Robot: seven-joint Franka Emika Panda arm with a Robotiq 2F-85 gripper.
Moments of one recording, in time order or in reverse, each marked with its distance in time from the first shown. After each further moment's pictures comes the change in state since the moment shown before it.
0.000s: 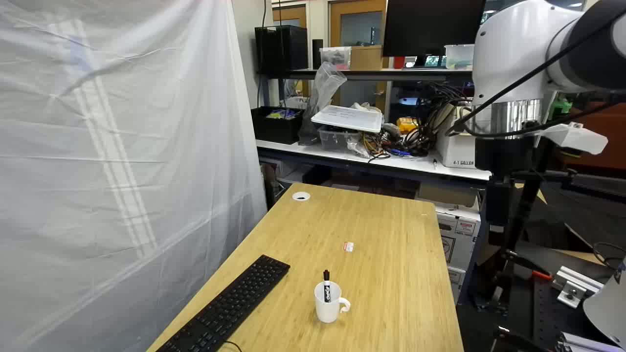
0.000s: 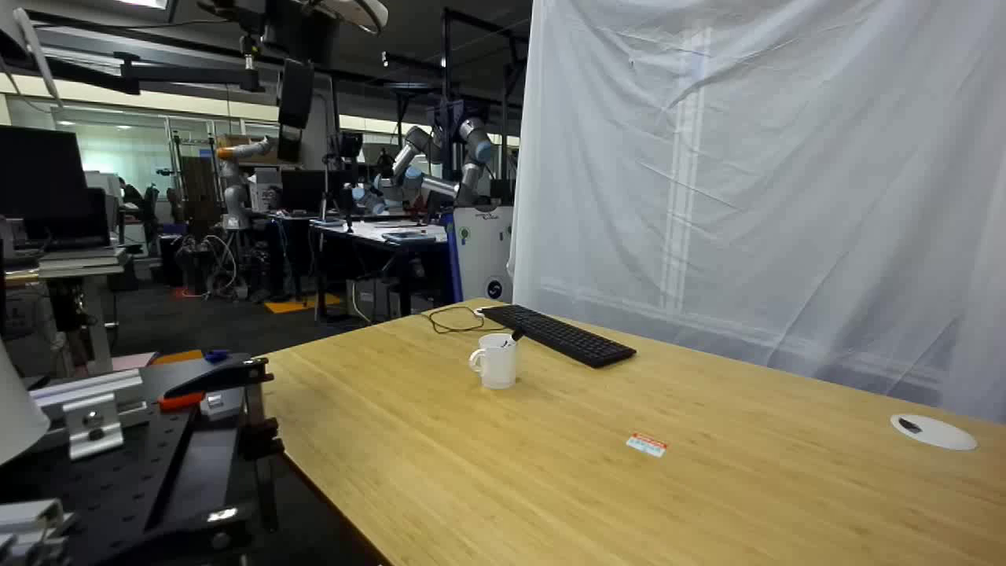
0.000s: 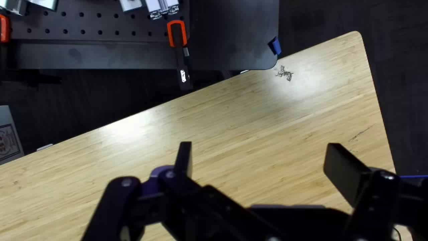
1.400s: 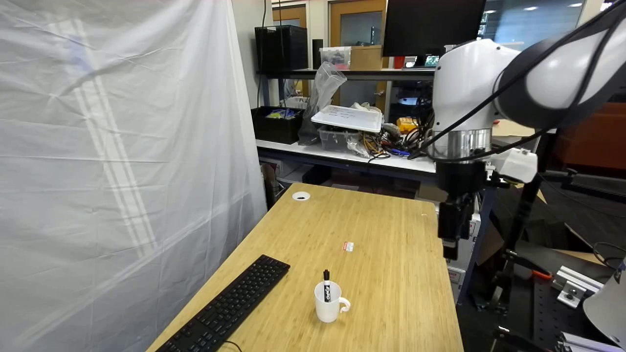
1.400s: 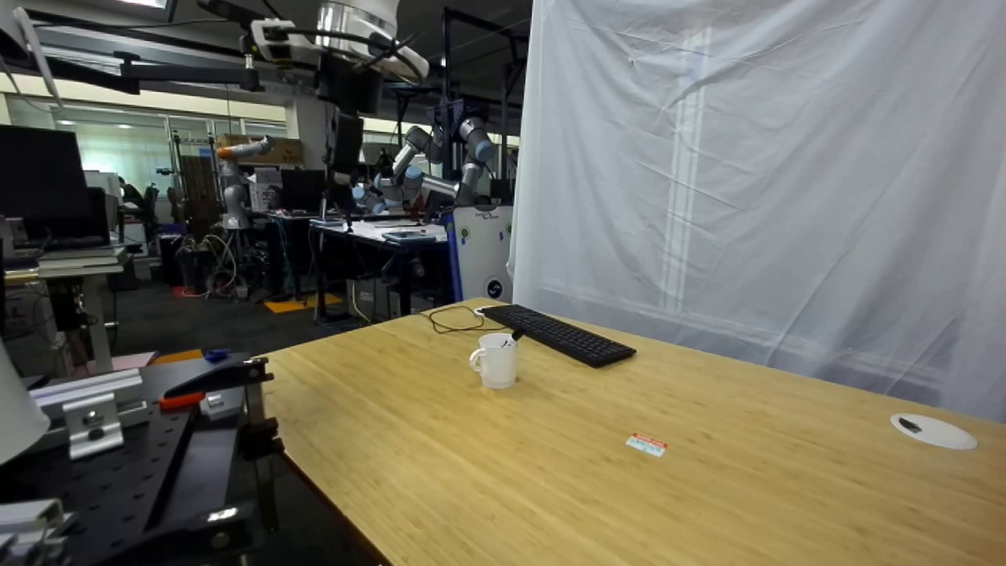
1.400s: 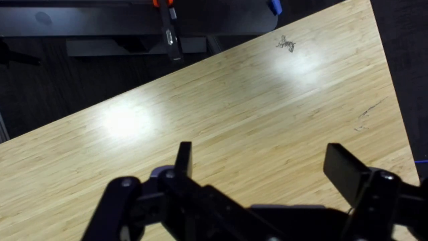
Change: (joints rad) arm -0.009 0.276 0.000 0.078 0.000 0.206 0.001
